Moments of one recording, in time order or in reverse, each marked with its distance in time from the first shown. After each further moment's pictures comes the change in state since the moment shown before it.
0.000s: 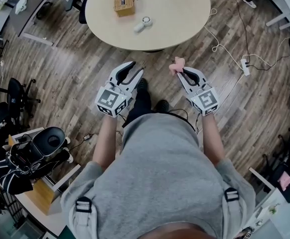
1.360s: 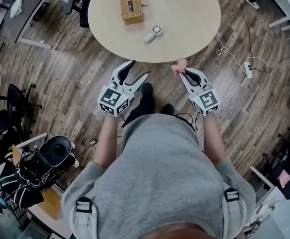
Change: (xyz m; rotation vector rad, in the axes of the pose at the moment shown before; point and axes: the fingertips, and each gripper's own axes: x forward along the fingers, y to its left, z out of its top) left arm 0.027 0.126 -0.004 -0.049 0.057 -0.058; right arm 0.120 -0.032 0.008 0.020 0.070 -0.032
